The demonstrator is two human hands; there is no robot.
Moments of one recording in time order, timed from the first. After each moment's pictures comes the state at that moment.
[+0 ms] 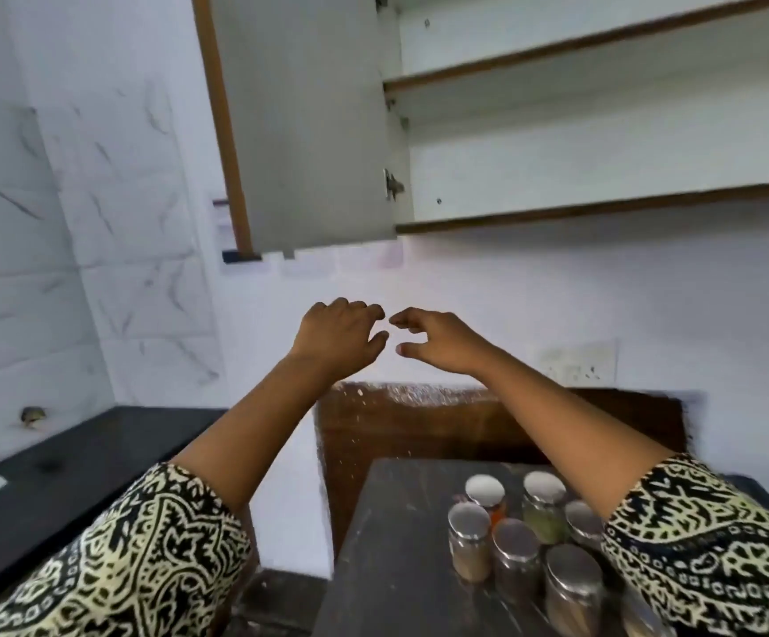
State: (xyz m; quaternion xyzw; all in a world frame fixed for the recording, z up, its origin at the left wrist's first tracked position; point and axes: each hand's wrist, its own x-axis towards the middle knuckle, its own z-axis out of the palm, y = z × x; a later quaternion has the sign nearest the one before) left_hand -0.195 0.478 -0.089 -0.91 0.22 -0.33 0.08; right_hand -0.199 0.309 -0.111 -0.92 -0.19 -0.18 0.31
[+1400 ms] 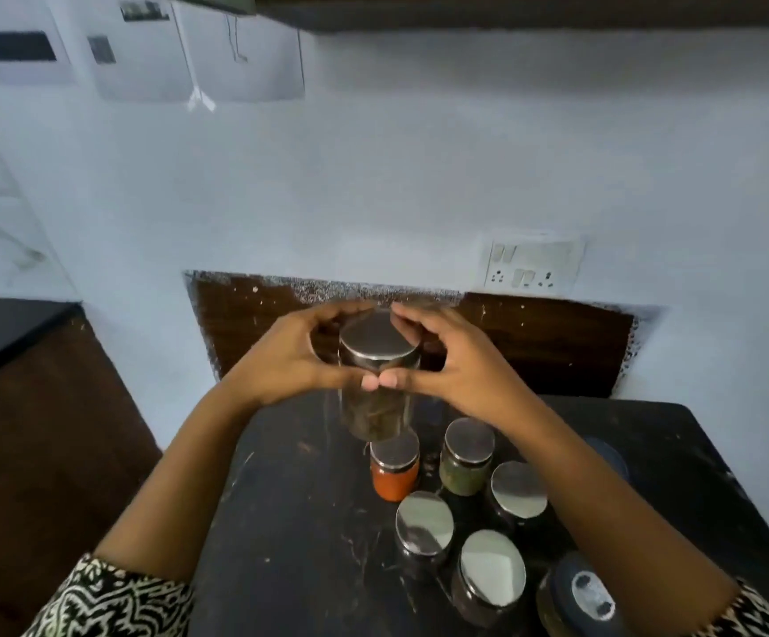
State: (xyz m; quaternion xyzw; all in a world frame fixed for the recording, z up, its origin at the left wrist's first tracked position) left_hand -0.029 0.364 -0.242 -0.81 0.34 0.03 -0.47; right_hand -0.096 0.160 -0.247 -0.90 -0.12 -0.12 0.41
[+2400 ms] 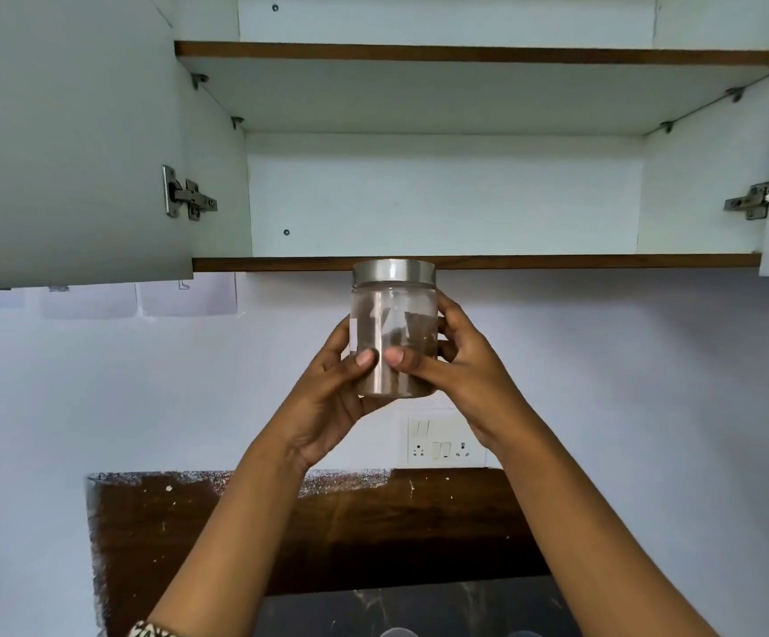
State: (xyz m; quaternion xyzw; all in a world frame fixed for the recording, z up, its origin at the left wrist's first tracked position) left_hand -0.037 0.224 -0.109 -0.45 0.44 0.16 -0.76; right_hand -0.129 0.084 -0.088 -0.74 -0.13 -0.32 0.58
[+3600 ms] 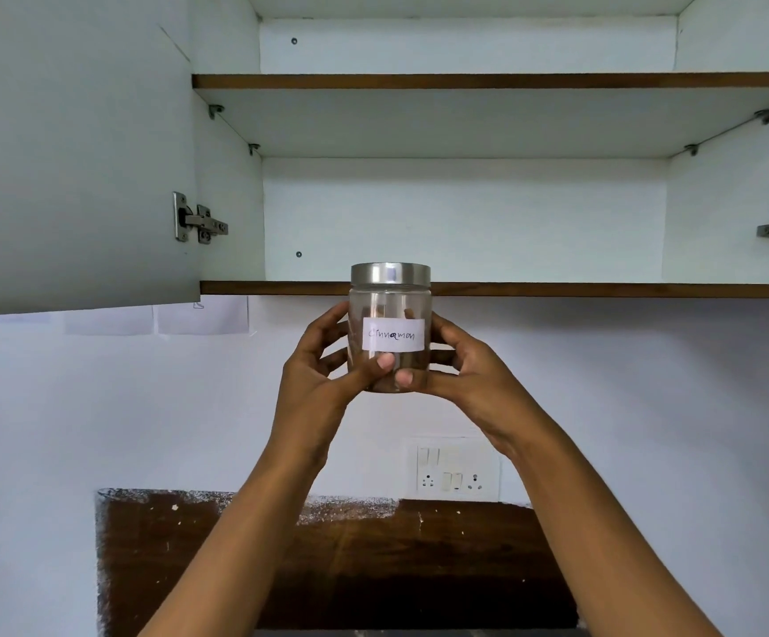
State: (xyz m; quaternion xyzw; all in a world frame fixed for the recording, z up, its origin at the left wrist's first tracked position) left_hand -0.052 0.211 -0.083 -0.57 0.34 -0.17 -0.73; right_hand -0.106 0.051 -0.065 -0.78 -0.16 -0.27 0.54
